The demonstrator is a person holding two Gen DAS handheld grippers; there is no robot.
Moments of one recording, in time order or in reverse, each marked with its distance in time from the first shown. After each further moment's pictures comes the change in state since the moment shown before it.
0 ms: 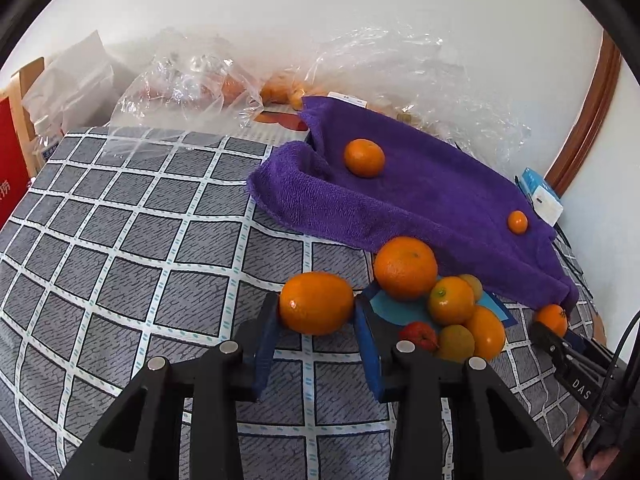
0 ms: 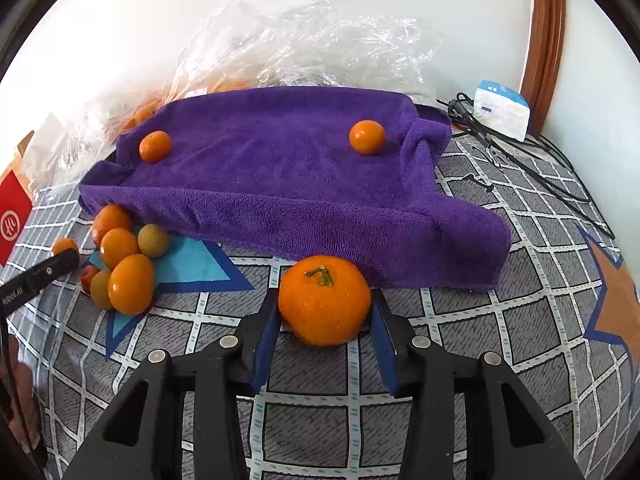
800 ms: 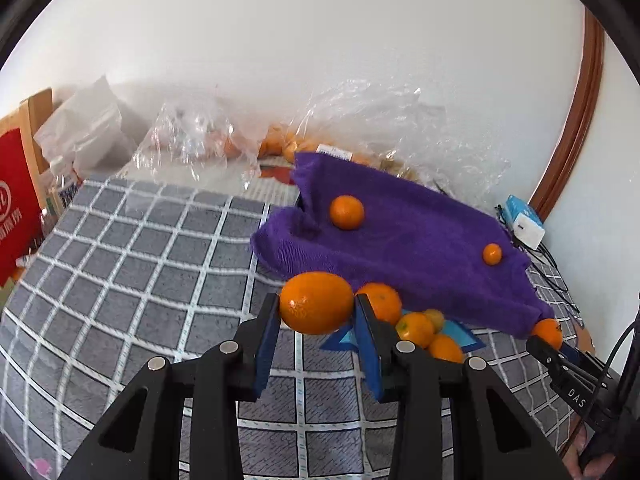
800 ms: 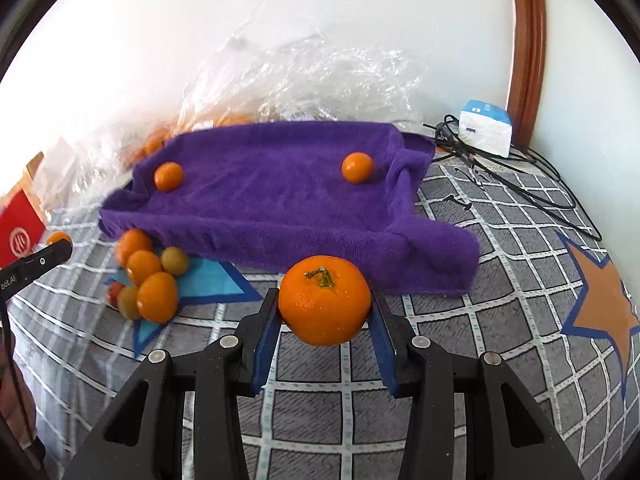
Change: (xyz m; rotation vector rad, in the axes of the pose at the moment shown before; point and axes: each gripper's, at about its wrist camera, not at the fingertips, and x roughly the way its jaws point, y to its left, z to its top) left arm -0.052 -0.015 0.021 0.035 -0.125 -0.004; right arm -0.038 -0.009 0.001 0.047 -0.093 0.033
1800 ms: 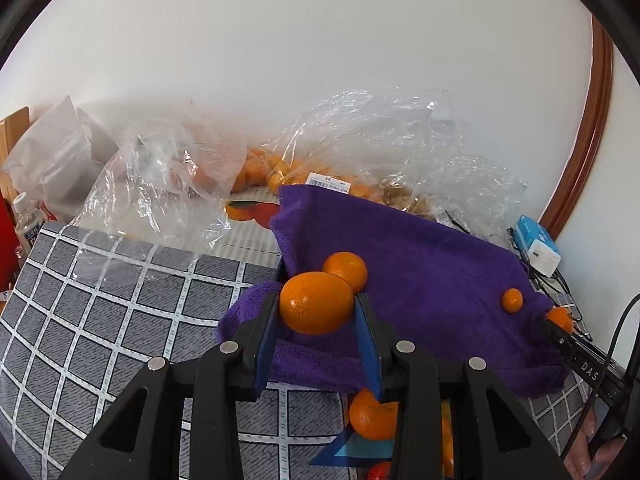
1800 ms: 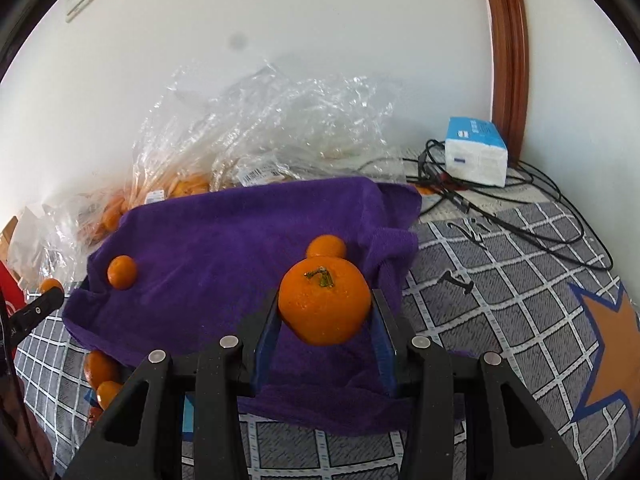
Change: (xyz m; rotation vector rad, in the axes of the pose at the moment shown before) left arm 0.071 -0.005 0.045 0.003 -0.038 -0.011; right arm 0.052 -0.024 0.065 0.121 -0.070 -0.055
